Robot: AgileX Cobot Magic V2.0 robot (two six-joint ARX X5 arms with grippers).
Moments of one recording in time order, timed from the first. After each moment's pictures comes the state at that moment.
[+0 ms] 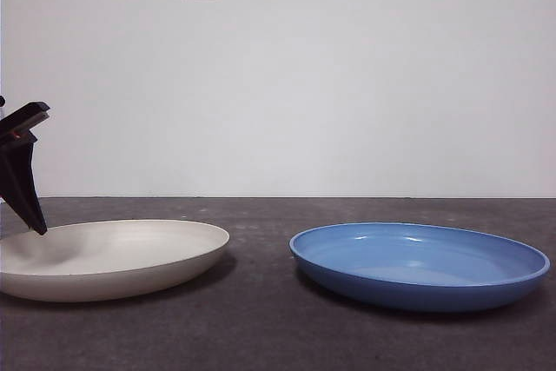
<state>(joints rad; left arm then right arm) 0.05 1.57 0.87 -0.55 0.53 -0.17 0.23 0.53 0.91 -0.93 -0.63 0.18</state>
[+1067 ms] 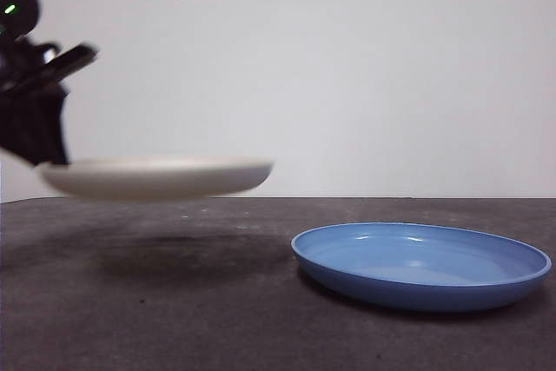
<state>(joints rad) -0.09 1.59 1.19 -0.84 0.46 -0.15 0.23 0.53 1.08 -1.11 -0.54 0.17</state>
